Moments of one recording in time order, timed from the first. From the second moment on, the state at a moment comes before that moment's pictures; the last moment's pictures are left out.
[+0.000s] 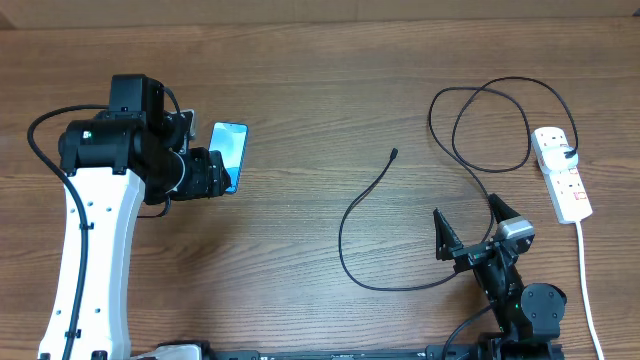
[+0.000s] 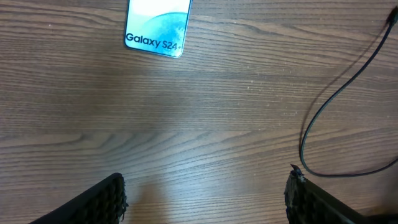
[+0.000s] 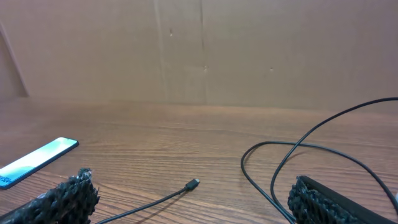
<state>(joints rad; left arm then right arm) 0.01 1.46 1.48 -1.38 0.18 -0.10 0.00 0.01 0.02 -0.01 -0.29 0.07</state>
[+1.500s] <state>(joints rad) 0.01 1.46 1.48 -1.30 0.14 -0.23 0.00 0.01 0.02 -0.01 -0.29 0.07</state>
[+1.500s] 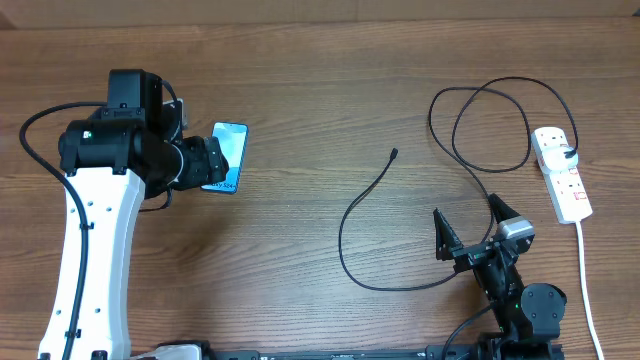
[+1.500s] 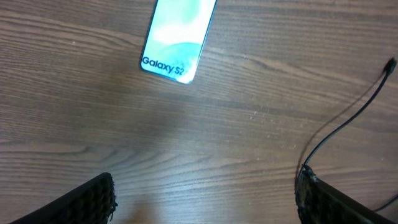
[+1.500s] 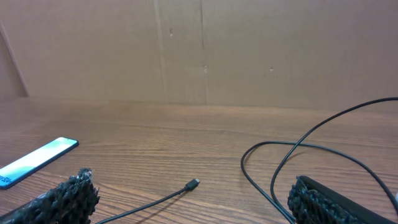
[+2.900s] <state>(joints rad) -0.07 2.10 1.70 -1.13 -0.05 0.04 0.00 0.01 0.02 -0.01 -0.29 0.07</state>
